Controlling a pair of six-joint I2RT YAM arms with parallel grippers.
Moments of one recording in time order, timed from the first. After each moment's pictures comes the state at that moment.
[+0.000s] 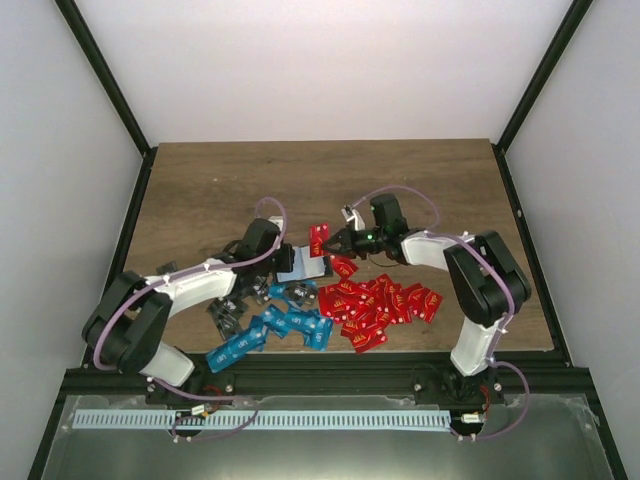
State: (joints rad) left arm -0.60 1.48 0.72 0.00 0.04 -0.51; right arm 0.45 1.76 0.90 0.19 -0.88 0.71
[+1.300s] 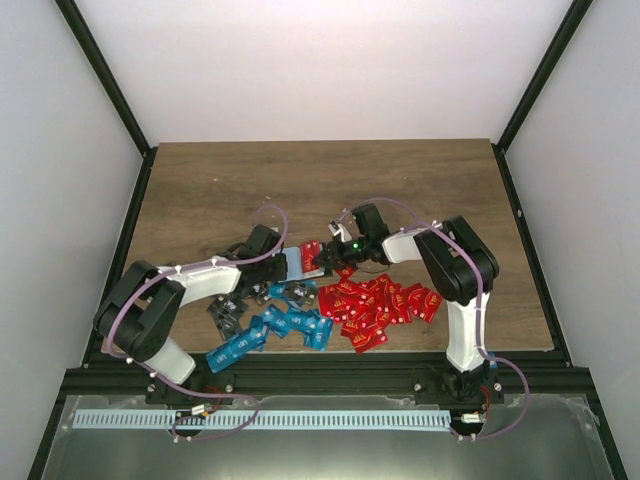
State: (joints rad) left arm -0.58 1.59 0.73 -0.12 -0.04 -0.53; right arm 0.51 2.01 1.00 0.17 -0.89 0.70
